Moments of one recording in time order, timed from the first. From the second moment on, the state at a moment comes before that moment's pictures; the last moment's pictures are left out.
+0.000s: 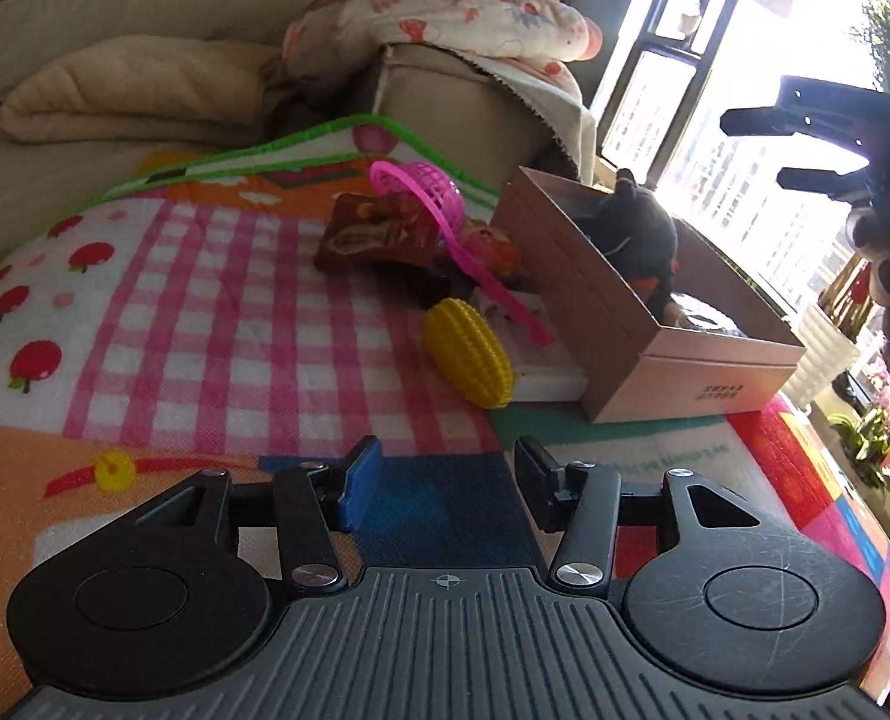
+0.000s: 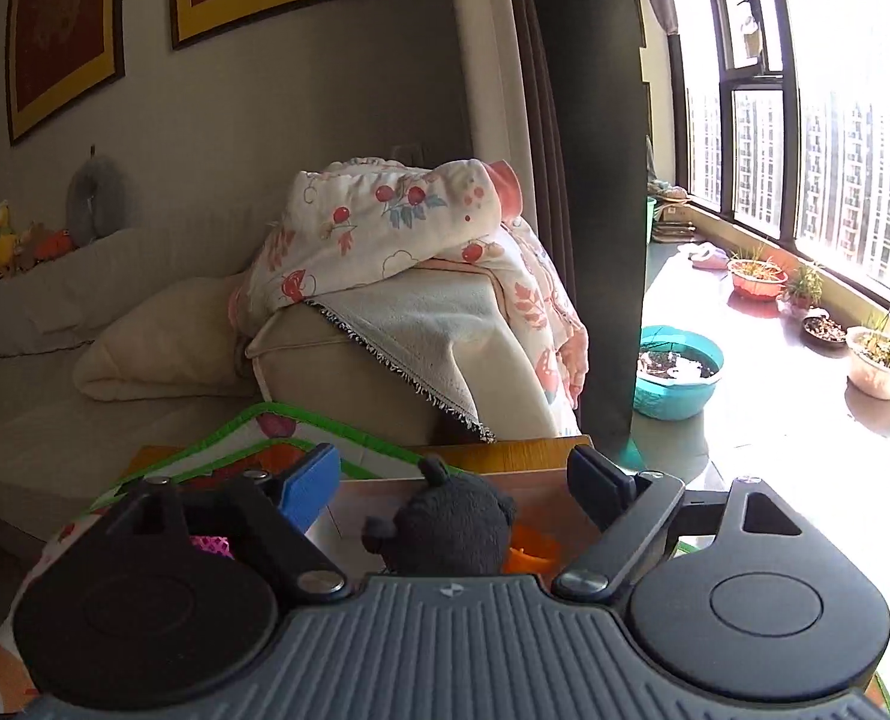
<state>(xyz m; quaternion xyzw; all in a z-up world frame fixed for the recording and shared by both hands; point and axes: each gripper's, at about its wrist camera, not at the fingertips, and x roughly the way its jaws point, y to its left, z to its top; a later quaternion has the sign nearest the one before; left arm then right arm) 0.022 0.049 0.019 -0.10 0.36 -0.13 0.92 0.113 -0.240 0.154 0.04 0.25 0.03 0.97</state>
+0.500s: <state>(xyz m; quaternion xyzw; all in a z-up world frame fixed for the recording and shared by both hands) 0.074 0.023 0.023 -0.13 0.35 -0.11 0.92 -0.016 -0.242 0.072 -0.05 0.26 0.00 0.96</state>
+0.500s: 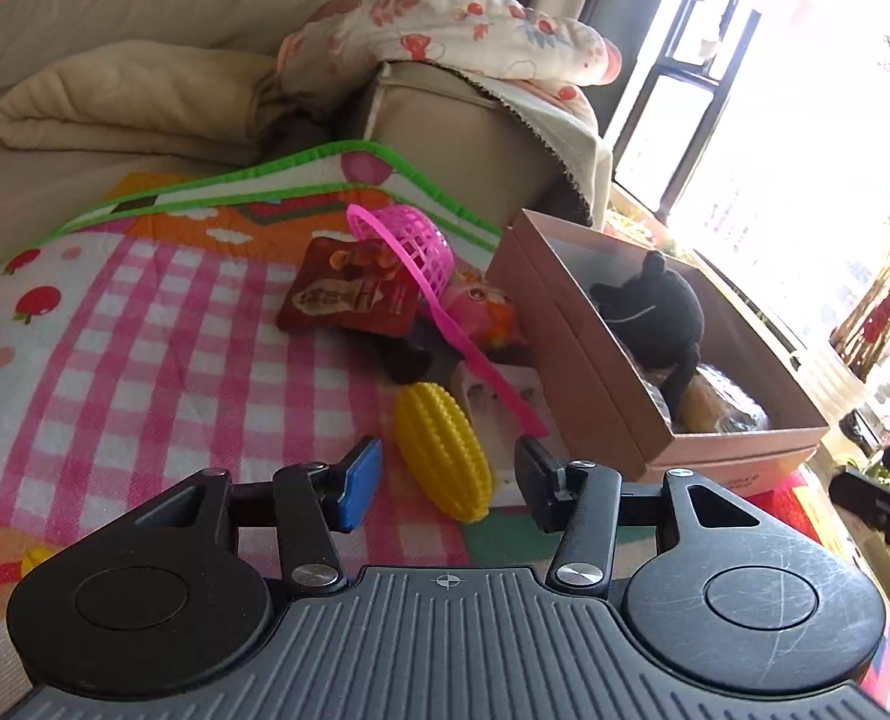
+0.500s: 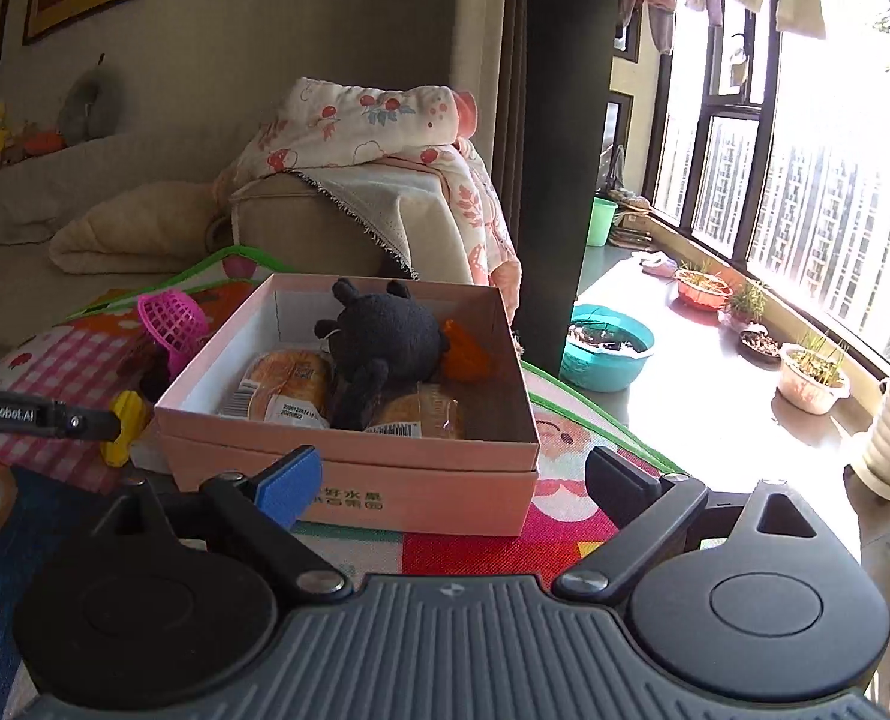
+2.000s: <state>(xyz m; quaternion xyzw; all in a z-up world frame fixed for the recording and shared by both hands) 0.024 0.125 -0.003 -0.20 0.29 -0.10 0.93 0.233 -0.022 0.078 -0.08 0.45 0.12 0.88</state>
